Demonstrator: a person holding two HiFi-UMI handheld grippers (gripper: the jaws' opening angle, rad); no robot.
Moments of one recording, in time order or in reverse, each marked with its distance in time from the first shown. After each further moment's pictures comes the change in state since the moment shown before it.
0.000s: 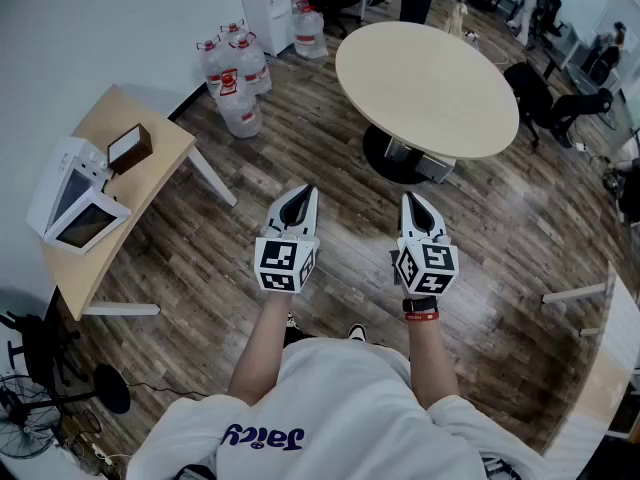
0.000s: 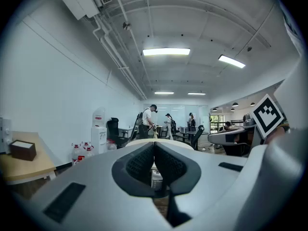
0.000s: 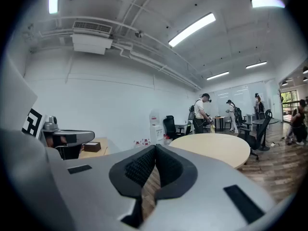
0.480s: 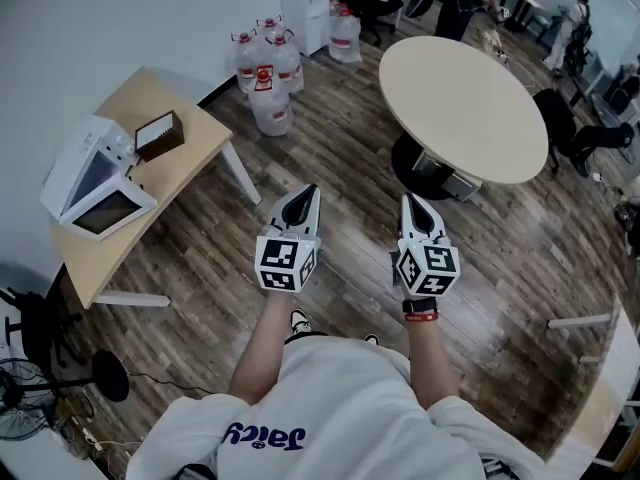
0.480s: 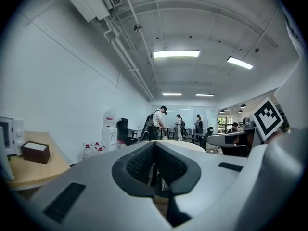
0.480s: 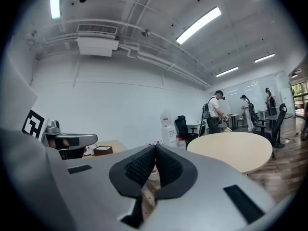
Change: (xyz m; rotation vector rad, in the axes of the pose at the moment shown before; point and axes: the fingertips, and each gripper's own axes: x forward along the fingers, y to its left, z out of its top) left arm -0.034 0.136 0.009 -0.028 -0.004 0.069; right arm 0.082 0.124 0.013 0.022 -0.012 0.103
